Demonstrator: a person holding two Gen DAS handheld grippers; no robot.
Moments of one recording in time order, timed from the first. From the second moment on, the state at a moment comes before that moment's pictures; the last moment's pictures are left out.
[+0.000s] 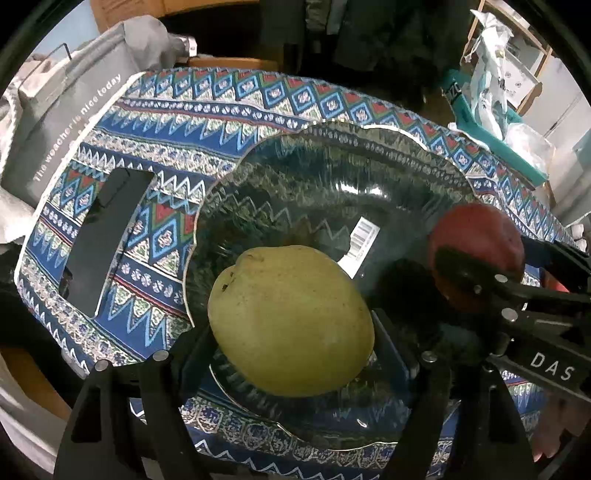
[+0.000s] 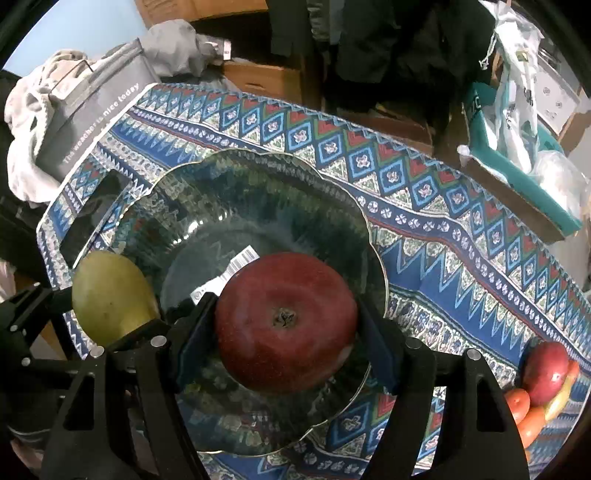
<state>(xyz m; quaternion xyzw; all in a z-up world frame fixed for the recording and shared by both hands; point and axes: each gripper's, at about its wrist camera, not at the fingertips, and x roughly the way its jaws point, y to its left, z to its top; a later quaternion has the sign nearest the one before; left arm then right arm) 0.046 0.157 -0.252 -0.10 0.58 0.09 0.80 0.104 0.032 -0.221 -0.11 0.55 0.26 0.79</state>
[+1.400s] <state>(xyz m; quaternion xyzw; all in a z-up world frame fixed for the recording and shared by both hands) 0.043 0.085 -0.179 -0.06 0.53 0.02 0.85 0.083 -0.070 -0.122 -0.05 0.45 0.18 0.87</state>
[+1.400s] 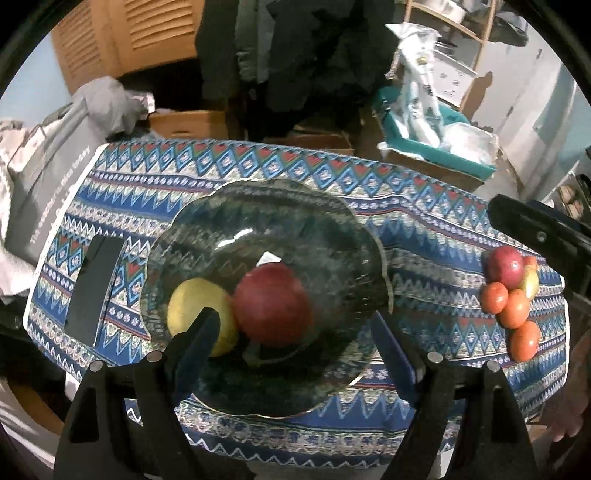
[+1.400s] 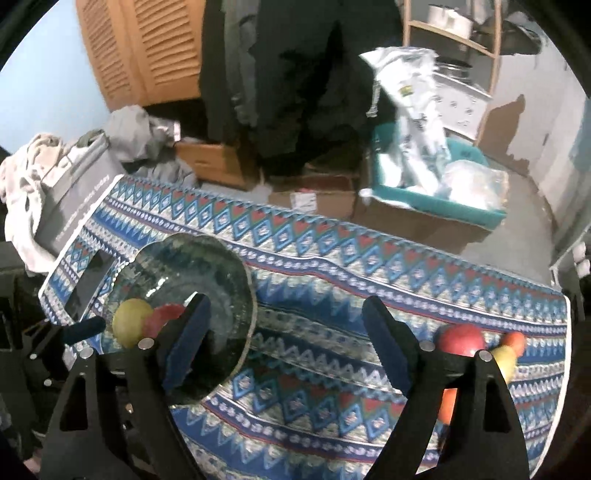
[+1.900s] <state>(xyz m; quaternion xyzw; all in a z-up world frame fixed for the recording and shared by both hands) 0.047 0.008 -0.165 -0.01 0.52 -0.04 0.85 0.056 -0.176 -0.102 -0.03 0.43 0.09 0.90</state>
